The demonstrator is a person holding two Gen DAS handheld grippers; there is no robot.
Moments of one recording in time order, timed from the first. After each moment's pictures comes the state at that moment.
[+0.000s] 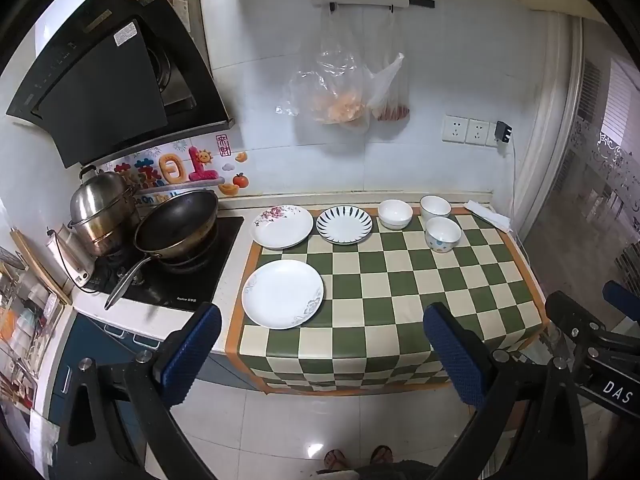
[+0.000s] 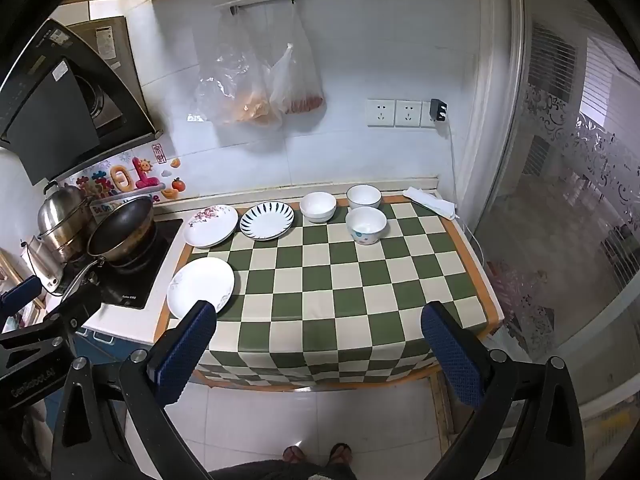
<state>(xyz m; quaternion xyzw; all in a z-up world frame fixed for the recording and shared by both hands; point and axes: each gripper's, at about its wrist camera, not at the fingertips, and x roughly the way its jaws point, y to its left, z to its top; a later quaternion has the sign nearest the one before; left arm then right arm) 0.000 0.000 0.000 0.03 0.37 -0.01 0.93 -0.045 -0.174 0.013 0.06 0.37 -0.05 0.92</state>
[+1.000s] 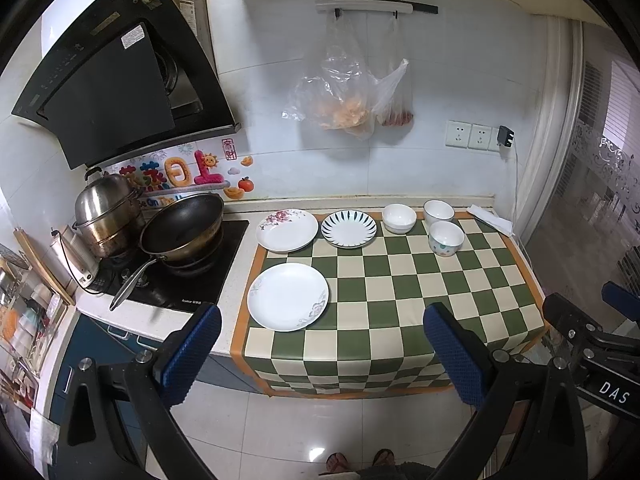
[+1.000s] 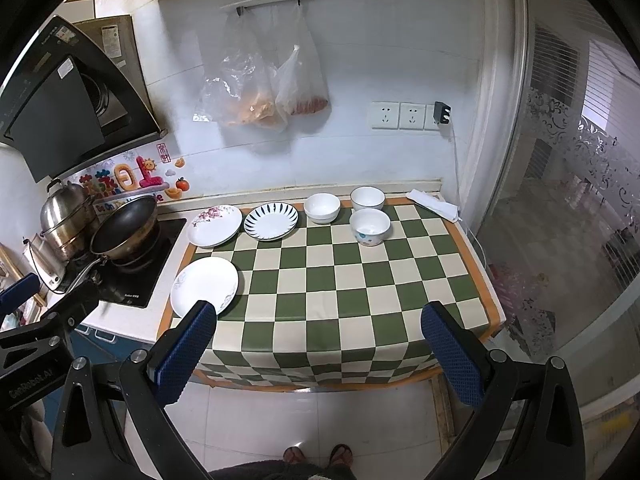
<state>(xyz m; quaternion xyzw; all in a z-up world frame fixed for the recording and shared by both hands) -0.001 0.000 0.004 0.03 0.36 -0.01 0.93 -0.048 -0.164 0.022 0.05 0.37 -0.05 0.93</state>
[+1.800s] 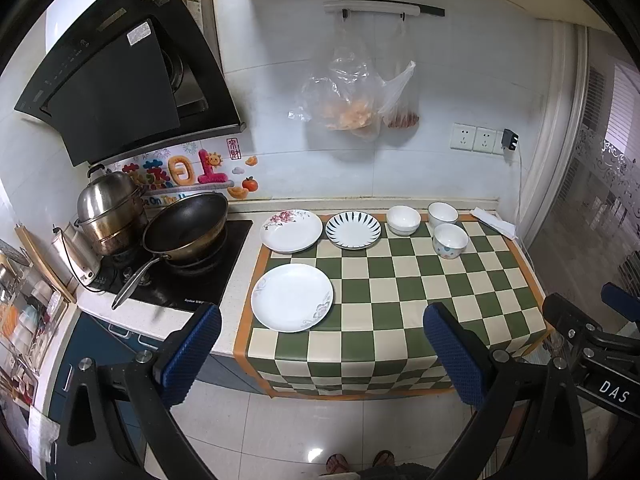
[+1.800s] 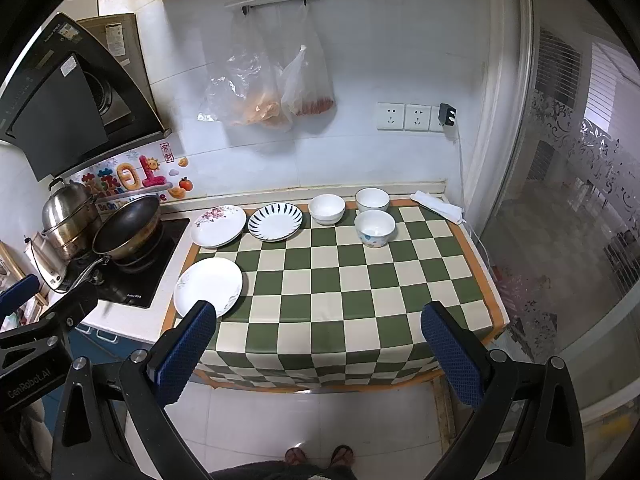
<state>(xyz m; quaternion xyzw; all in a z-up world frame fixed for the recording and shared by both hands) -0.006 0.010 0.005 0.03 0.36 -0.01 0.93 -0.041 -0.155 0.015 0.05 0.37 -0.04 0.93</state>
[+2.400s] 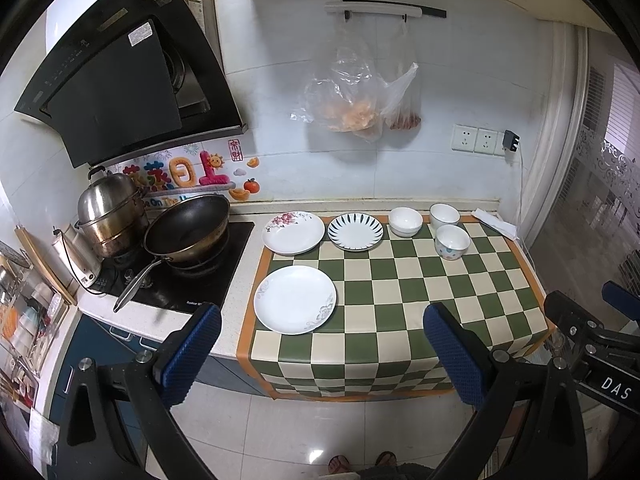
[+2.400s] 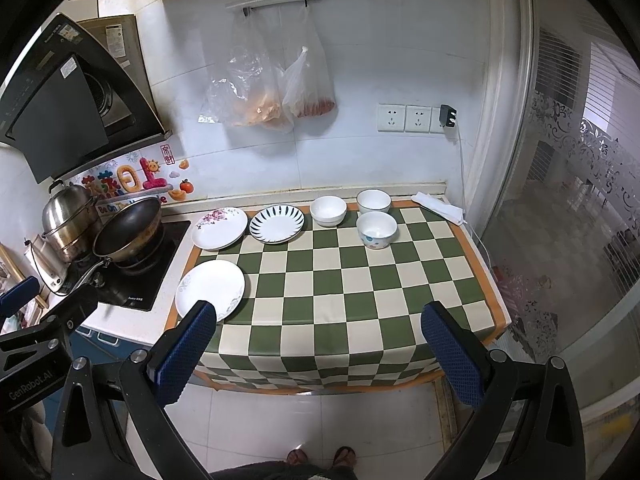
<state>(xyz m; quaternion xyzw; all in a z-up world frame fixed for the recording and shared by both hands) -0.007 0.013 0.006 0.03 0.36 -0.01 0.93 -0.041 -0.154 0.013 0.05 0.37 -0.05 0.93</state>
